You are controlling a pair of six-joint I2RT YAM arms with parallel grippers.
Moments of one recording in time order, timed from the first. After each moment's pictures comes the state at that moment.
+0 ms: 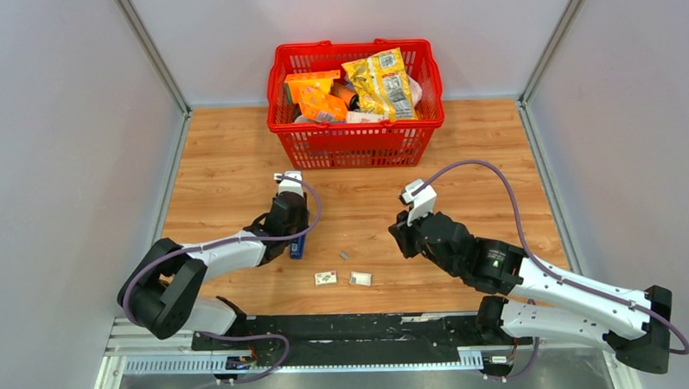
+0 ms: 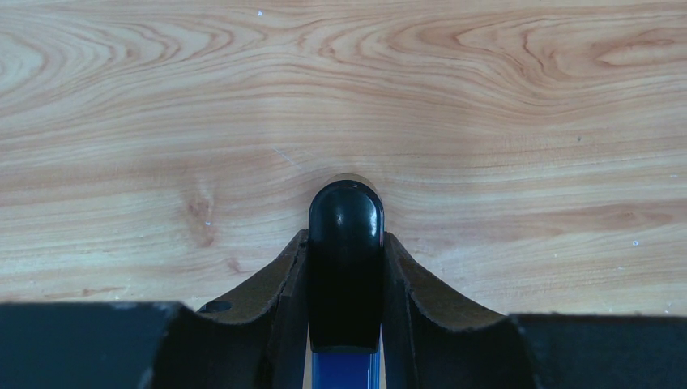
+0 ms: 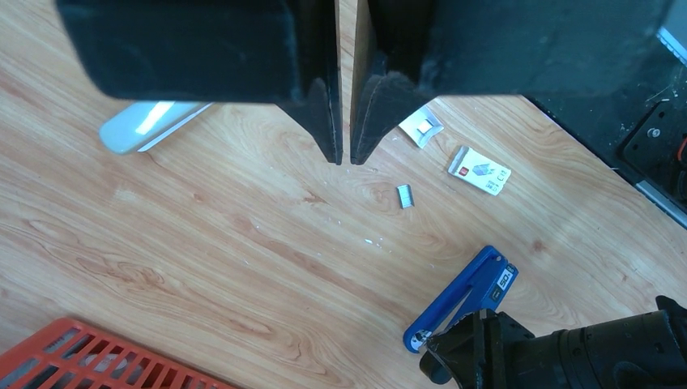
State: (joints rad) left arm -0.62 1.38 0.52 0.23 -0.40 -0.34; right arm 1.12 0.82 0.75 -0.38 0.43 0.35
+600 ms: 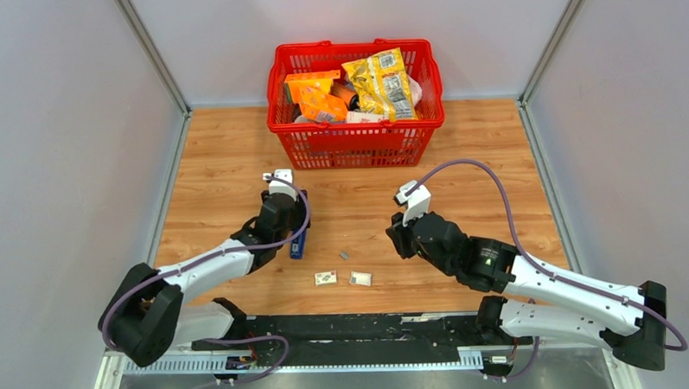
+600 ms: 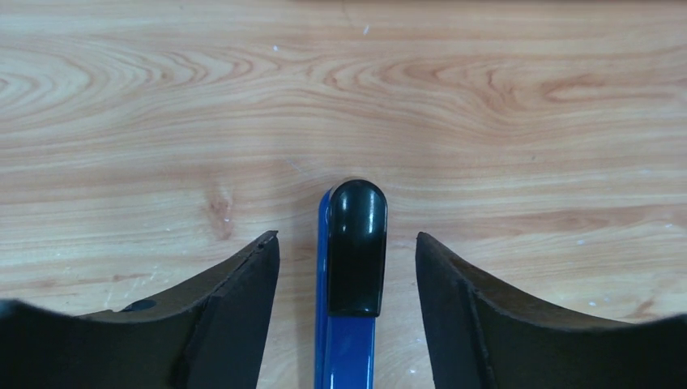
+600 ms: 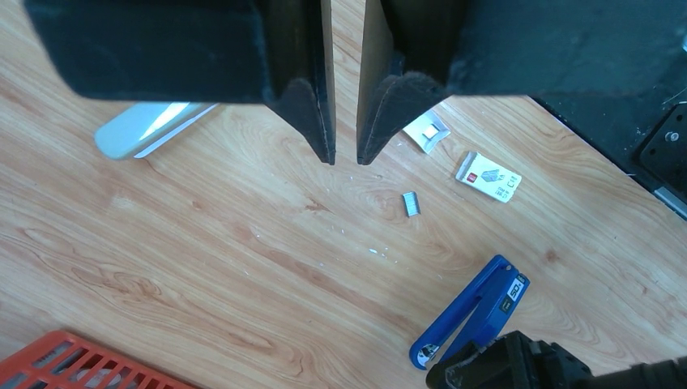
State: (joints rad) left arm -0.62 1.25 0.49 0.20 -0.41 -0.36; right arm 1.12 0.86 0.75 -0.39 0.43 0.35
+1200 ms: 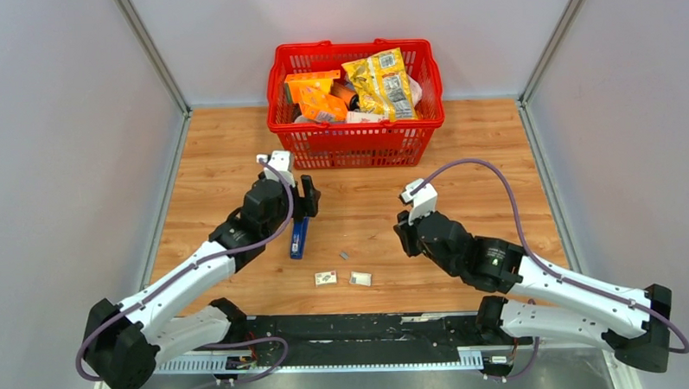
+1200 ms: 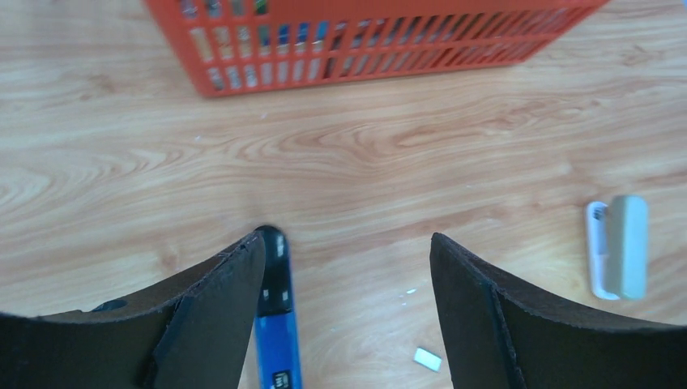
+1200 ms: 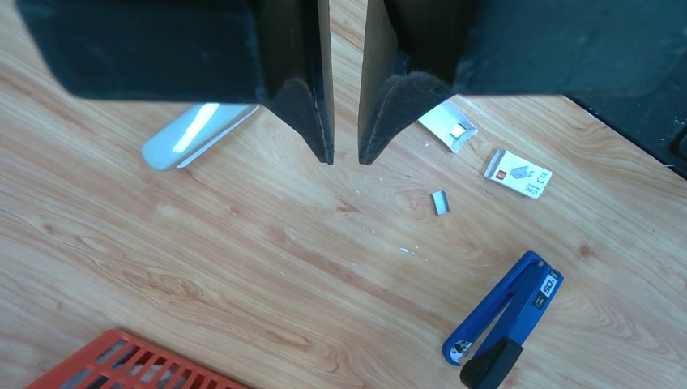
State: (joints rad) left arm -0.64 0.99 0.65 -0.03 -0.27 -0.35; right arm 1.12 0.85 0.78 -0.44 0.49 0.33
